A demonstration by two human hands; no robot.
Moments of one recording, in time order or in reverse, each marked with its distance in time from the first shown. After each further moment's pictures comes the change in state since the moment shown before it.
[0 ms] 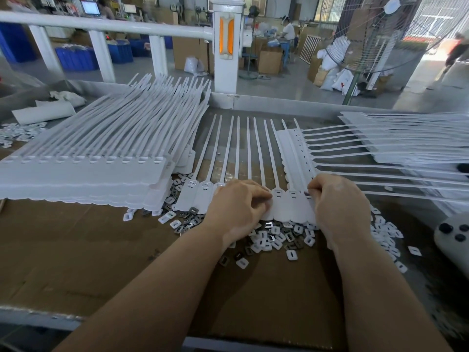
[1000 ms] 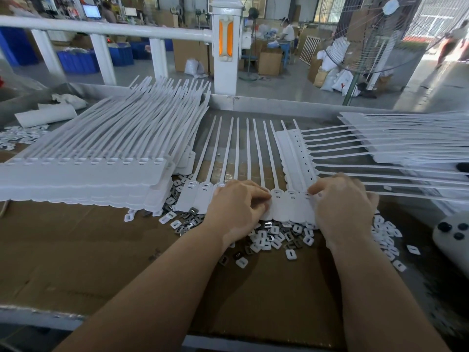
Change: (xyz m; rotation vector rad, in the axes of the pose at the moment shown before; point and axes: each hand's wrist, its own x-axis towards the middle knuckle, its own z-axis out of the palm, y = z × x) left_hand 0.000 -0.002 0.001 0.001 0.014 0.004; right_hand -0.006 -0.010 -0.012 -0.109 -0.011 0.121
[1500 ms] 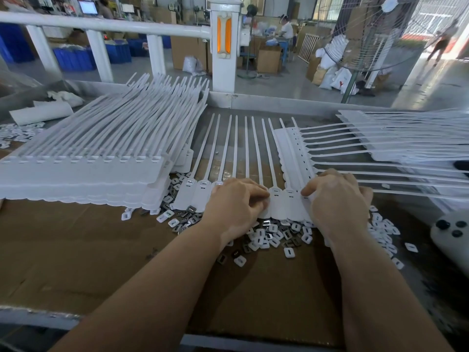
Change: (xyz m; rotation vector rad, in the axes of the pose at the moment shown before) left_hand 0.000 0.000 0.000 -0.004 -0.004 0.007; right_hand 0.001 -0.002 0.000 -0.049 -0.078 -0.057
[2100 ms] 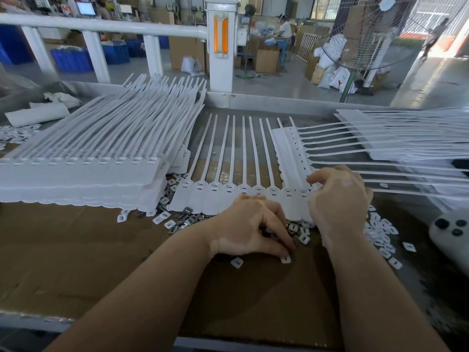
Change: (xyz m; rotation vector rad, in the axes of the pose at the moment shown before) left_hand -0.010 0.020 -0.013 -0.130 -0.477 0.321; right_hand 0.004 0.003 0.011 0.240 0.228 0.106
